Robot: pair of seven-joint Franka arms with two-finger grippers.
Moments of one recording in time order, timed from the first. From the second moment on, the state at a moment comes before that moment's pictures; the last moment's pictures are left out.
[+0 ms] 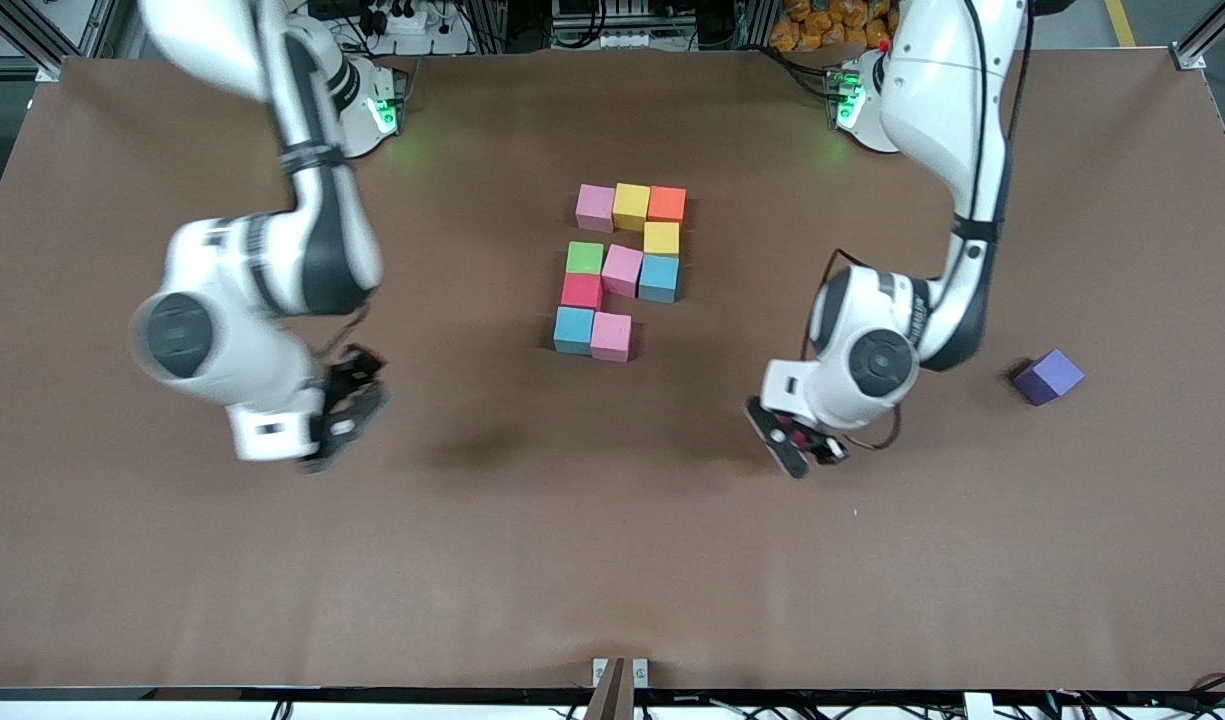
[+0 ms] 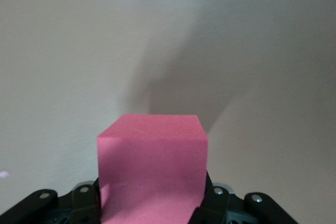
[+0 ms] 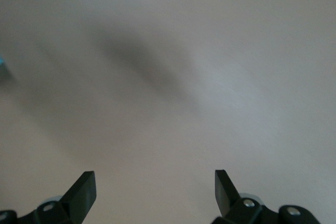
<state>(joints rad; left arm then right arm) -0.65 0.63 0.25 -1.68 -0.23 2.25 0.76 0.71 0.53 -0.69 -1.54 0.37 1.87 -0.84</state>
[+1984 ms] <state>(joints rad) -0.81 0.61 0.03 -1.87 0.07 2.51 0.65 -0.04 0.03 -0.07 -1.51 0.04 1.41 -0.18</state>
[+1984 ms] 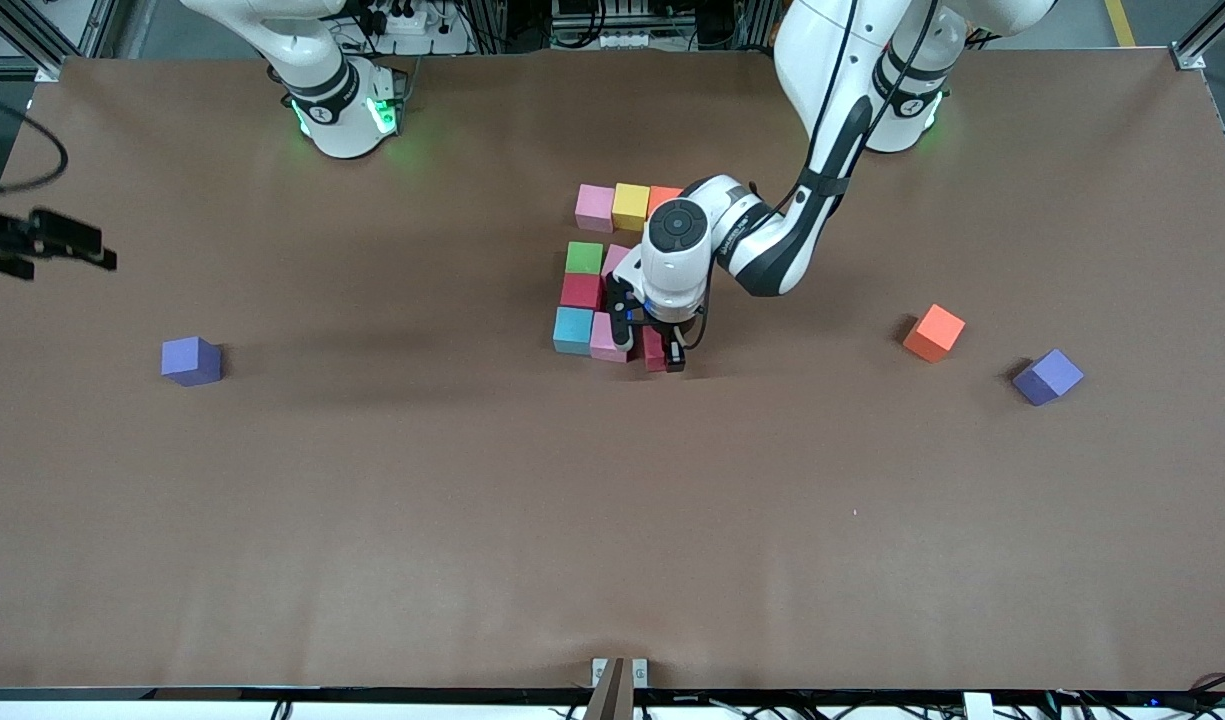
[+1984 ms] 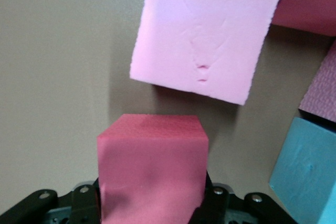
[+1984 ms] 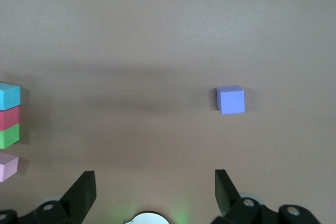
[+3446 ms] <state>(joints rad) -0.83 0.61 0.03 -1.87 0.07 2.56 0.69 -0.02 -0.02 -0.01 -1.49 0.01 1.31 -0.08</state>
